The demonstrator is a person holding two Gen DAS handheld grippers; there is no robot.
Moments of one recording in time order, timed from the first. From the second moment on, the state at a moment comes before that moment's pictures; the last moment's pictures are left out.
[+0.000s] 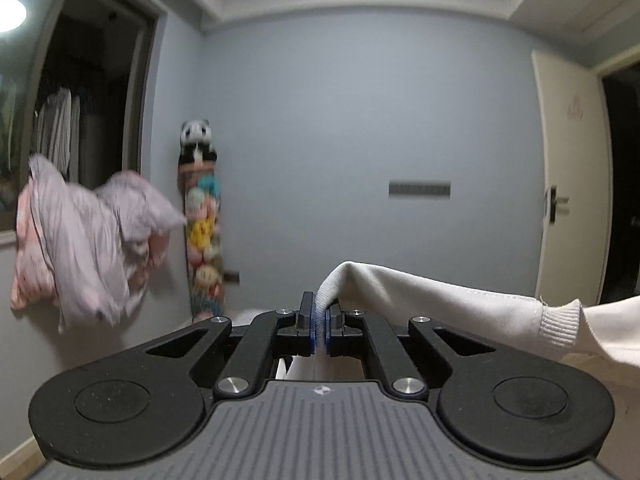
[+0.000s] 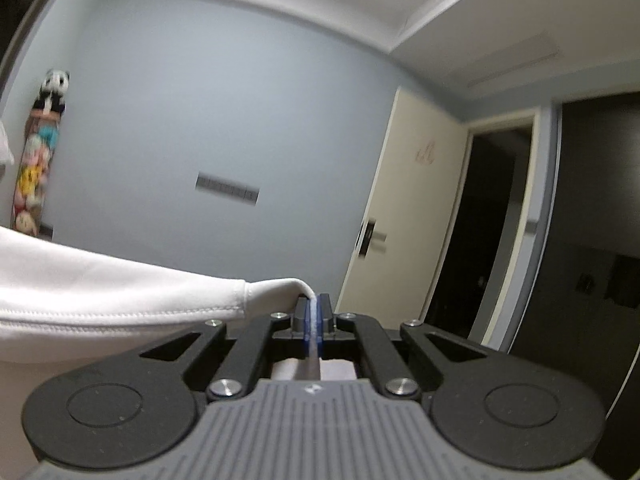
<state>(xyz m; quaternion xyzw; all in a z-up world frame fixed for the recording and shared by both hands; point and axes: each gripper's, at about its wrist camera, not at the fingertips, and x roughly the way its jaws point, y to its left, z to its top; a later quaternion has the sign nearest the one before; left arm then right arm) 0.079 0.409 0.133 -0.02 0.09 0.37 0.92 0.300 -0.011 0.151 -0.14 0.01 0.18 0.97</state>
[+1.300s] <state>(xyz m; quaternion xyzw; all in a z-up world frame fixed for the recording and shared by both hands) 0.348 0.575 -0.203 0.01 0.35 0.36 0.87 0.648 0.243 -0.197 -0.28 0.28 0.20 0.90</state>
